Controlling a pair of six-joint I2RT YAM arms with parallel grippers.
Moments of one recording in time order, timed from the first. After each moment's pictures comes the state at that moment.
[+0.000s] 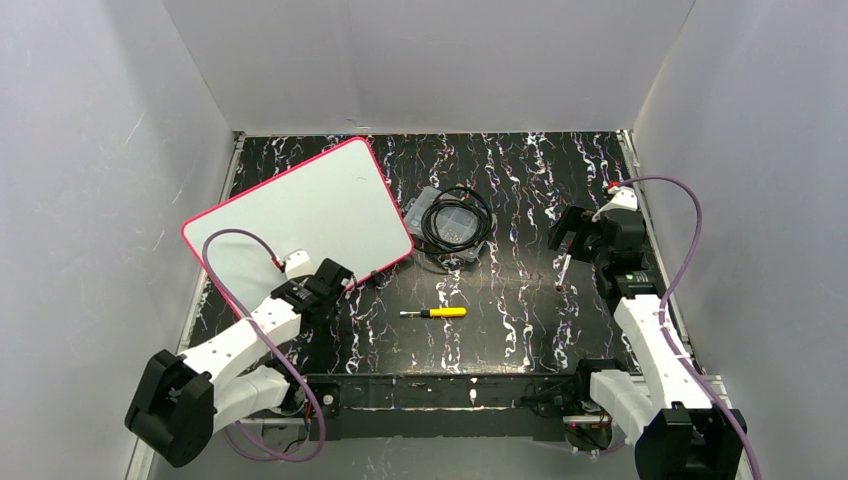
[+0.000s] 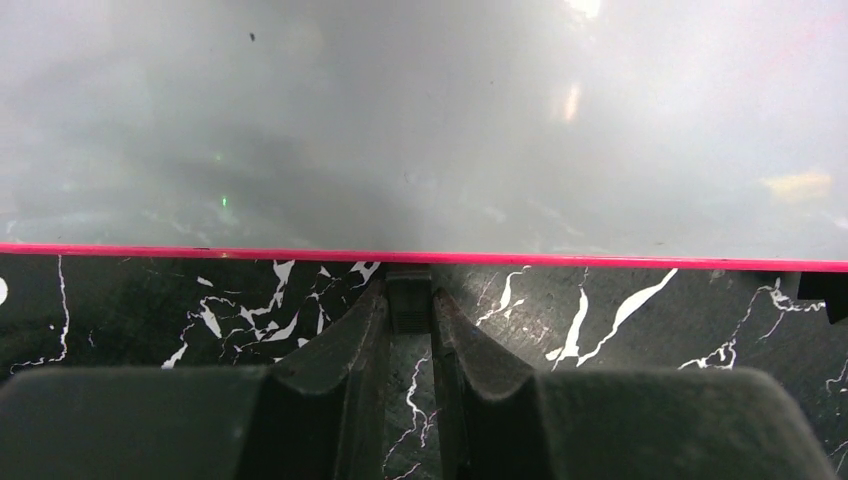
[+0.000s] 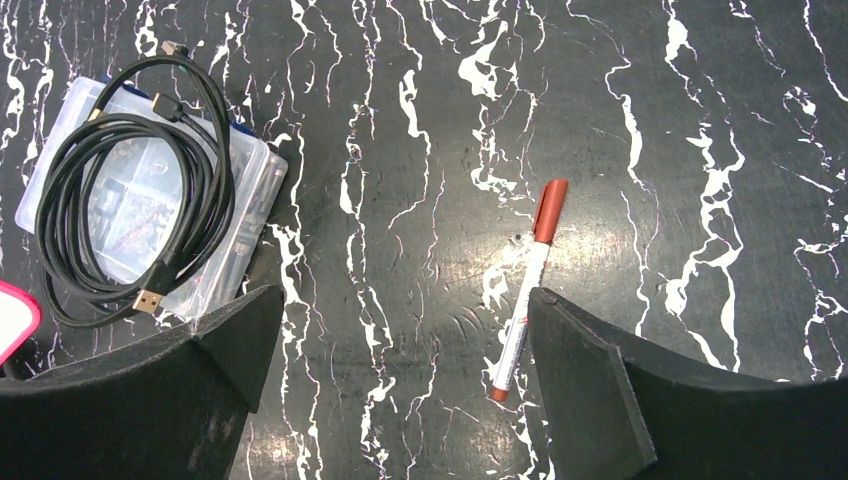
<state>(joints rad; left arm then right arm) -0.55 1.05 0.51 -0.71 -0.56 -1.01 0.05 0.89 0.63 -0.24 -0.05 0.31</state>
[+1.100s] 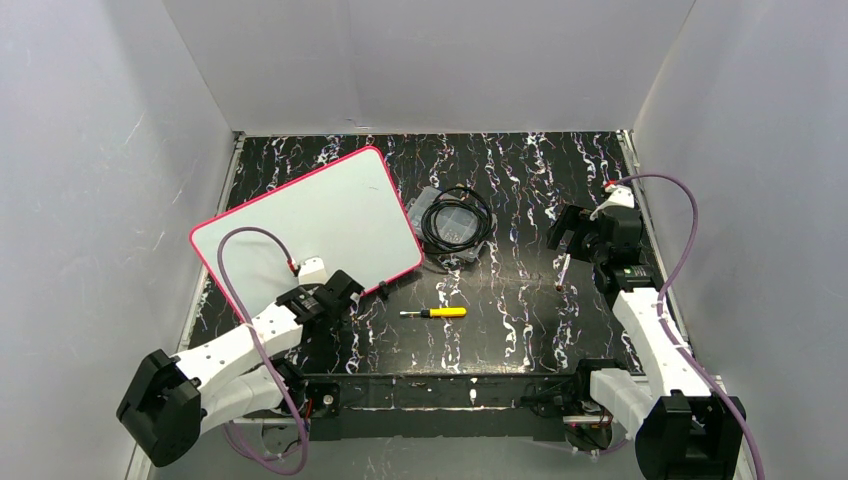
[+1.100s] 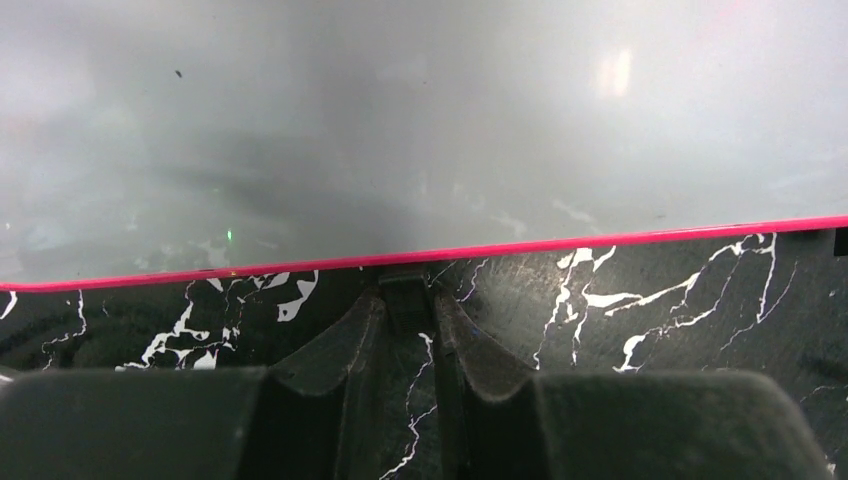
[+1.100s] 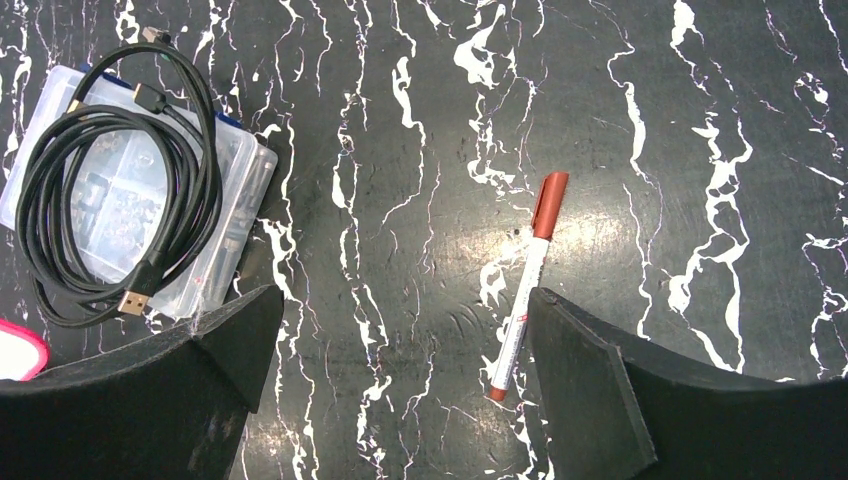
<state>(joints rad) -0.71 1.01 0.50 -0.79 -0.56 -0.98 0.05 0.94 0.64 -0.24 -0.05 0.31</state>
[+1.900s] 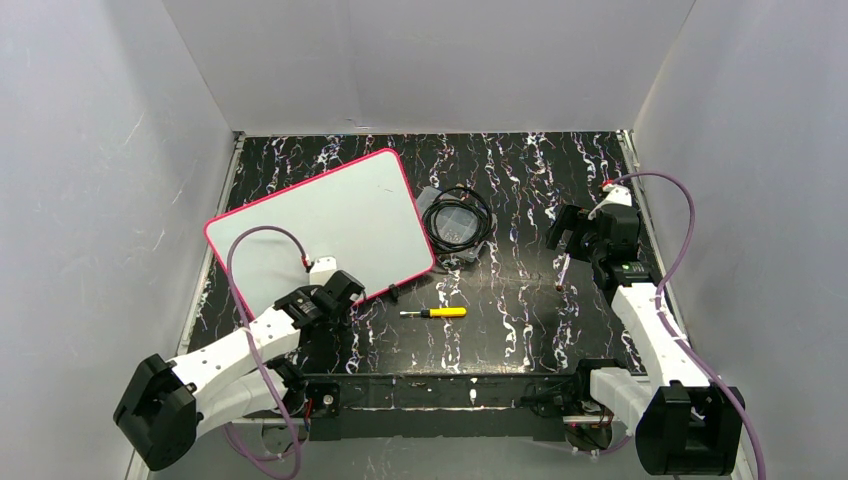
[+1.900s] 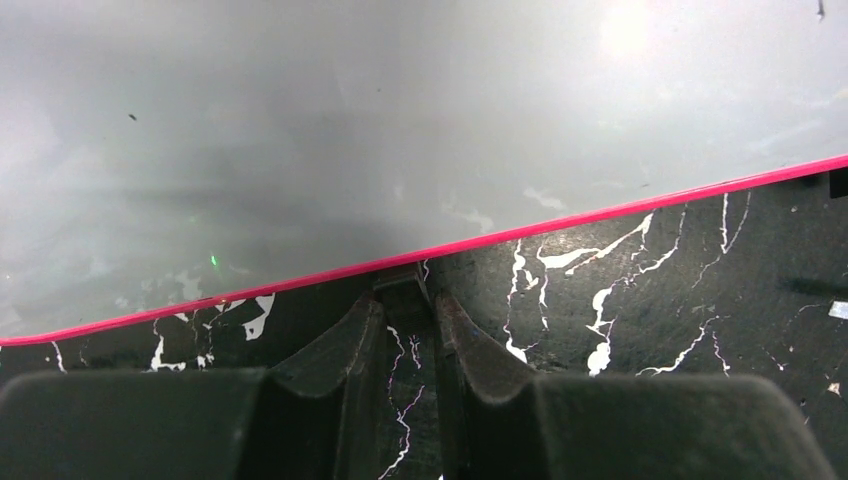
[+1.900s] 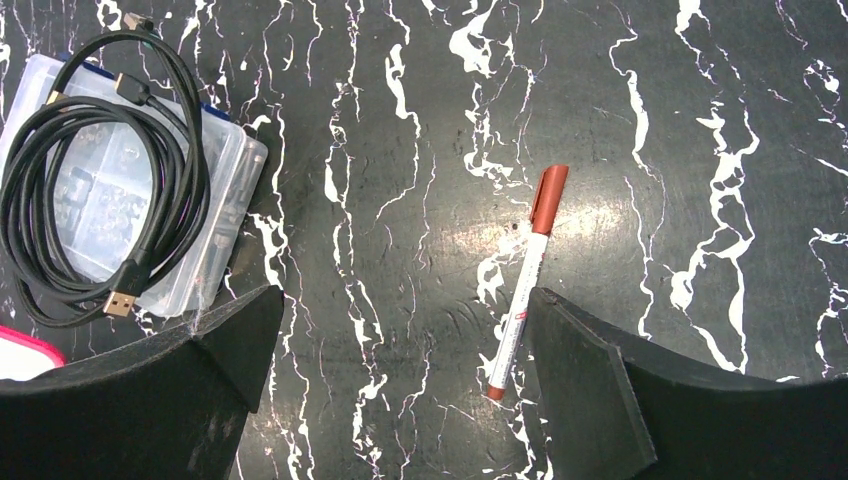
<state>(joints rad) -0.73 0.97 0.49 -0.73 -0.47 -0.82 0.05 0.98 0.65 -0.24 -0.05 0.31</state>
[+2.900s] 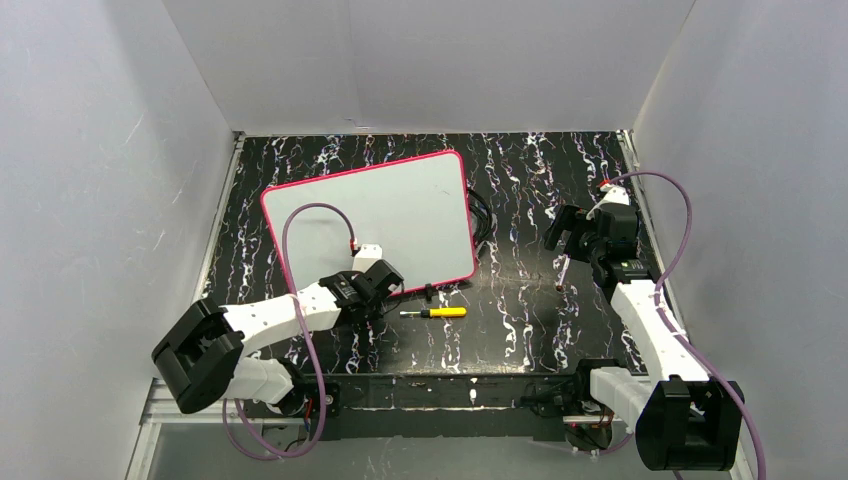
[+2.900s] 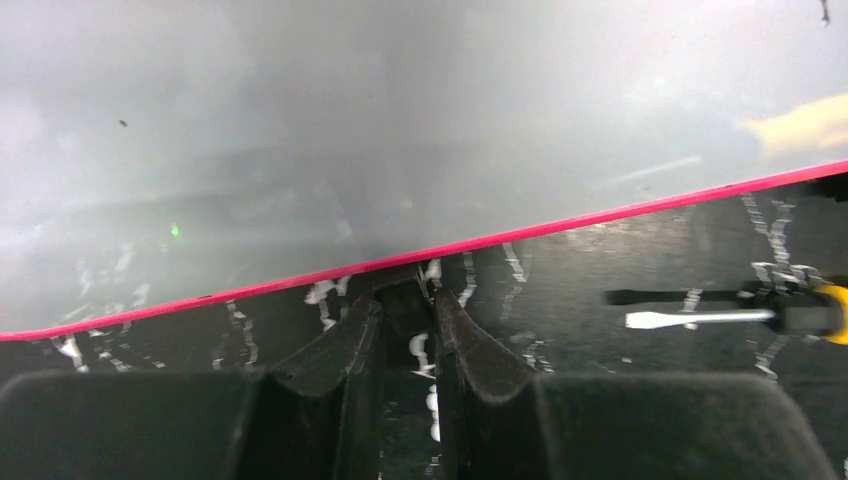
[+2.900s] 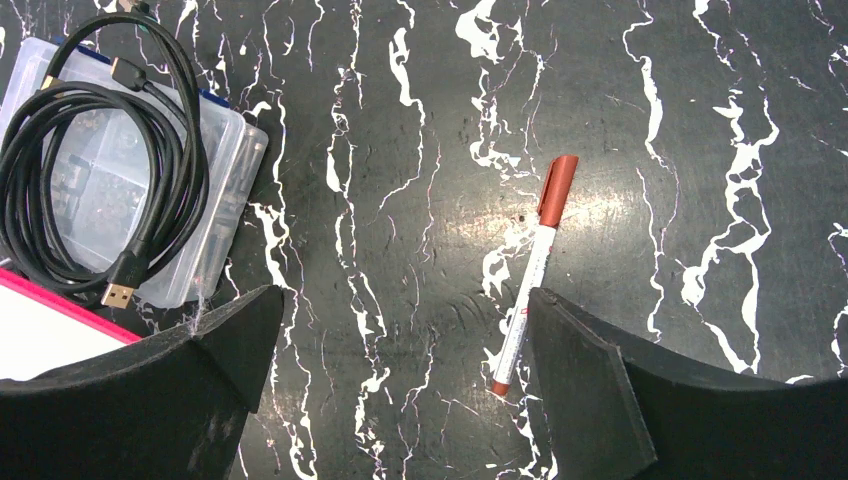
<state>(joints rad) -0.87 1.29 0.64 -0.54 -0.48 -0.71 0.05 1.00 0.66 -0.25 -0.07 0.31</state>
